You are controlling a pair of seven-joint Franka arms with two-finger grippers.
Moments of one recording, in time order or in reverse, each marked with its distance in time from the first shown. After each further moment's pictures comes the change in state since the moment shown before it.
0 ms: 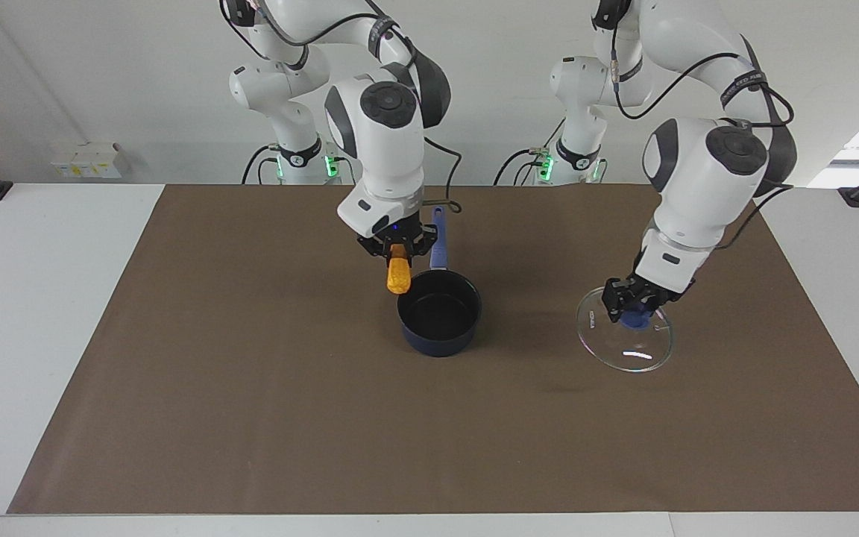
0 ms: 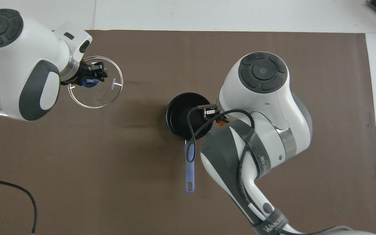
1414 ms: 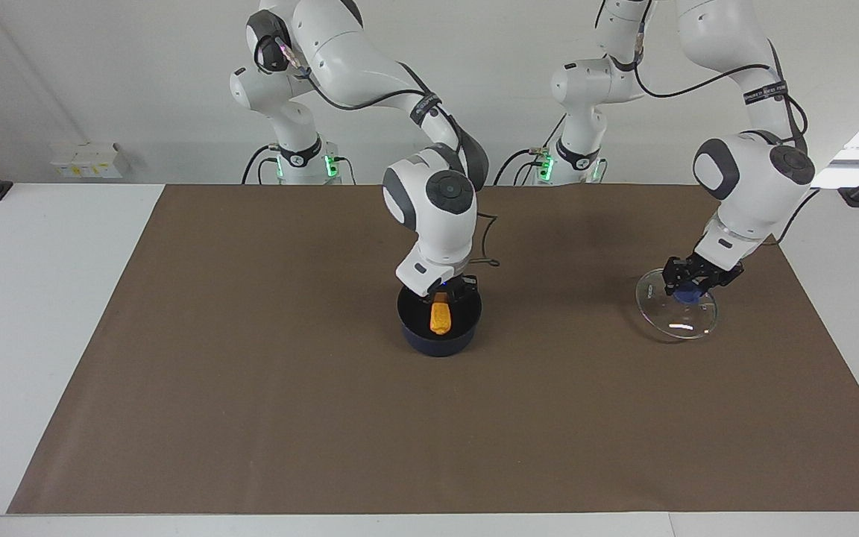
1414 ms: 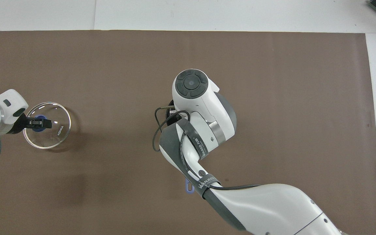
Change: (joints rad) left arm 0.290 -0.222 0.001 -0.617 -0.024 0.365 0.508; right arm 0.045 0.212 0.027 0.016 0.004 0.169 0.051
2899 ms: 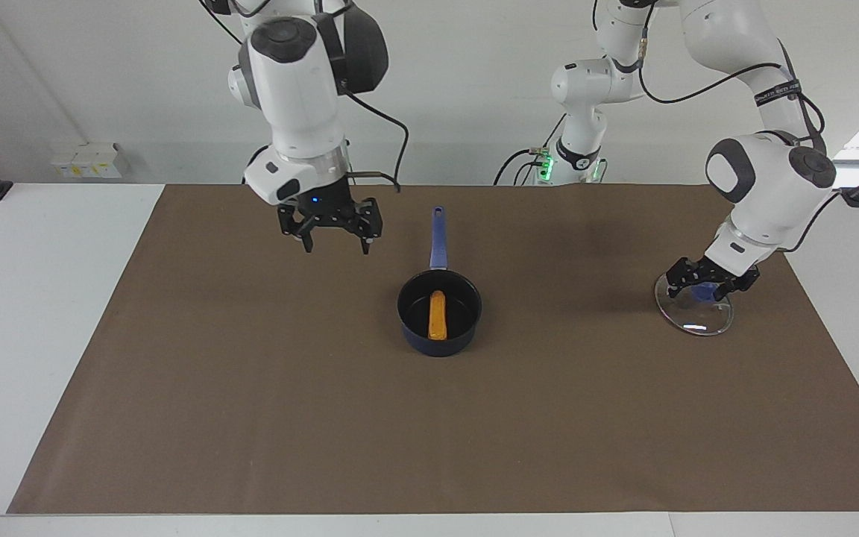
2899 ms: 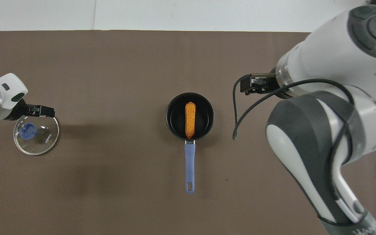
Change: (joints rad) left arm -0.044 0.060 -0.024 0.194 -0.002 -0.151 -0.063; right arm -0.273 -0.402 -0.018 0.008 -0.025 -0.289 -0.195
